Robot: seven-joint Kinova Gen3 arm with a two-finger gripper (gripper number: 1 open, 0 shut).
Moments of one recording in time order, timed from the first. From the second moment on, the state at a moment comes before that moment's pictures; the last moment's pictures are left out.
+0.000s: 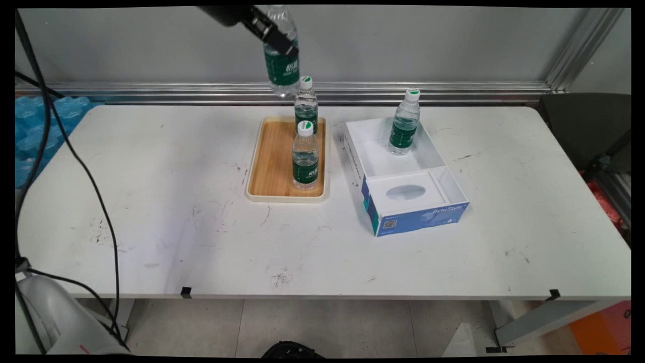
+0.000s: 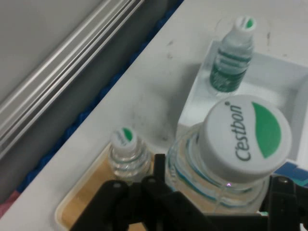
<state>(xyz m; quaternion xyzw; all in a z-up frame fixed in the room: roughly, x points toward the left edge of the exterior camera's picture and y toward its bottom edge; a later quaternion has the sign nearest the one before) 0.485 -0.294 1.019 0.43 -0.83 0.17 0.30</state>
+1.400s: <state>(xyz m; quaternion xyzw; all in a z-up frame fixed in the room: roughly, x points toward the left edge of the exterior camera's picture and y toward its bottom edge) 0.544 -0.341 0.863 0.47 -0.81 0.17 0.31</state>
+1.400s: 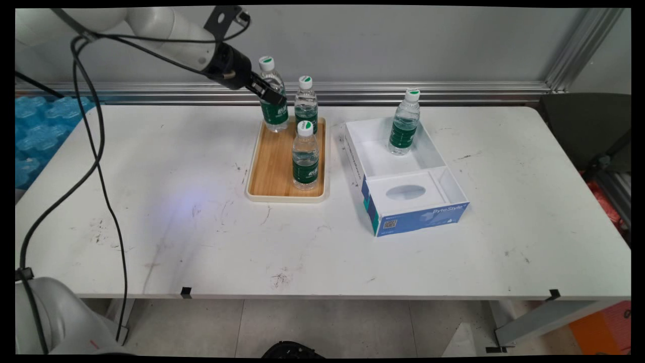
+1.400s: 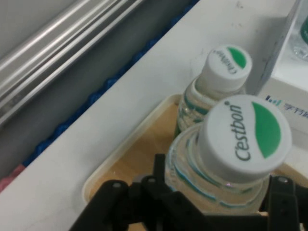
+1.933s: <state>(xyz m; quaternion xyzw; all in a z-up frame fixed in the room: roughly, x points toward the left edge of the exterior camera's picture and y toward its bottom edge) 0.554 -0.356 0.824 0.47 -0.81 0.16 0.31</state>
